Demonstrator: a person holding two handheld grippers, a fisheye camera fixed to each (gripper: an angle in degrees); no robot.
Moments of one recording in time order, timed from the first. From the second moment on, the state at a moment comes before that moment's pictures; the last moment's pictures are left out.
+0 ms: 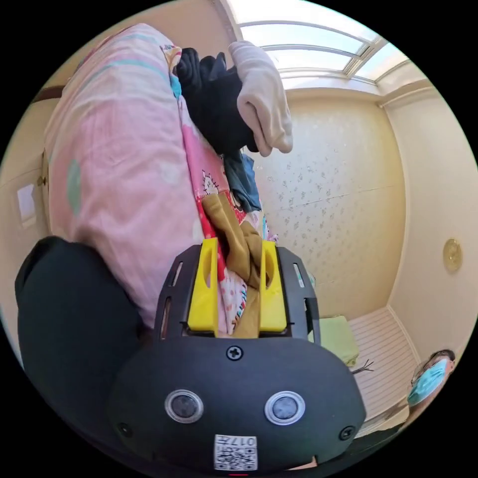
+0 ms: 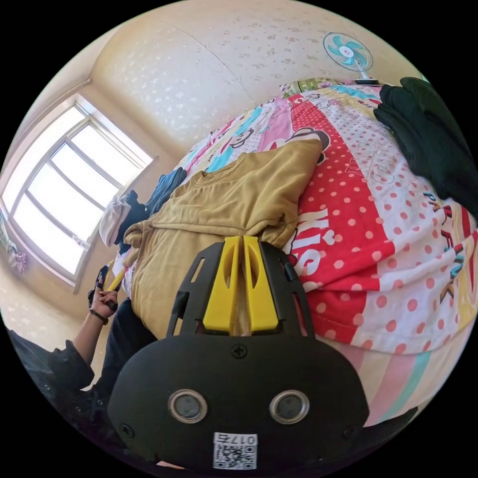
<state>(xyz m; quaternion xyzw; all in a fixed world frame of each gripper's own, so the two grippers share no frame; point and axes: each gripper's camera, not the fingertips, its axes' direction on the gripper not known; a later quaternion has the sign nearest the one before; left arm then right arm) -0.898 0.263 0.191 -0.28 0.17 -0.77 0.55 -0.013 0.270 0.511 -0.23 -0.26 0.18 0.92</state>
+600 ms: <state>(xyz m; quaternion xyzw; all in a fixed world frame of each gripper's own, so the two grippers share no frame) -0.995 0.109 0.191 -0.14 0.05 -0.56 0.81 0.027 0.265 0.527 -0.23 -0.29 0.21 0.91</state>
